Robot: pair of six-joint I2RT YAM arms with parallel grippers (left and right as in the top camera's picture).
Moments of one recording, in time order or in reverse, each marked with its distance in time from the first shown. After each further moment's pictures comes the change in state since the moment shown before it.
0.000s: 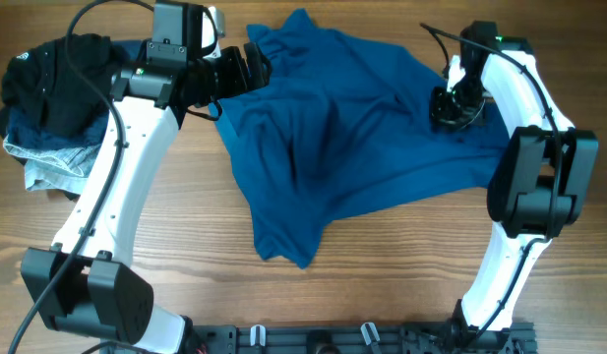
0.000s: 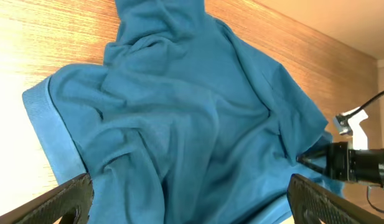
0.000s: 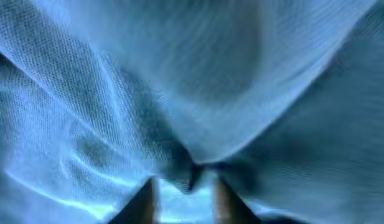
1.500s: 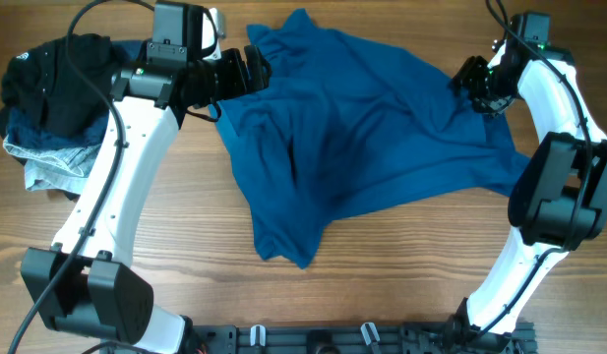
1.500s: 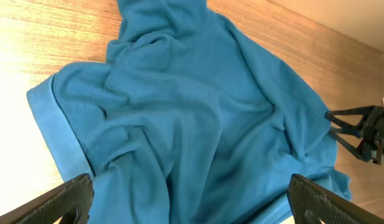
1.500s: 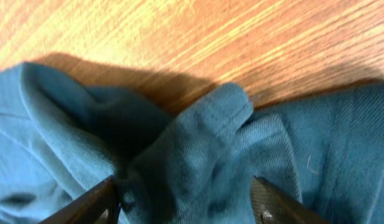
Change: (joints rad) left arm 0.000 0.000 0.000 -0.015 -0.003 0.024; right arm -0.141 -0.056 -0.068 0.369 -0.122 0.331
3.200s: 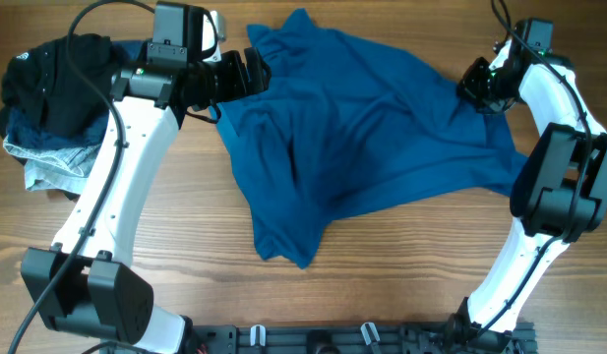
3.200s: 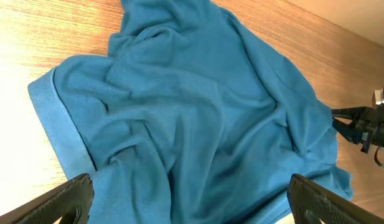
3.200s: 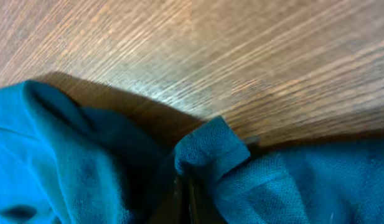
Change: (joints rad) left arm 0.000 0.000 0.000 -0.020 0.000 0.000; right arm -0.032 0.068 0.005 0.086 -0.089 -0.037
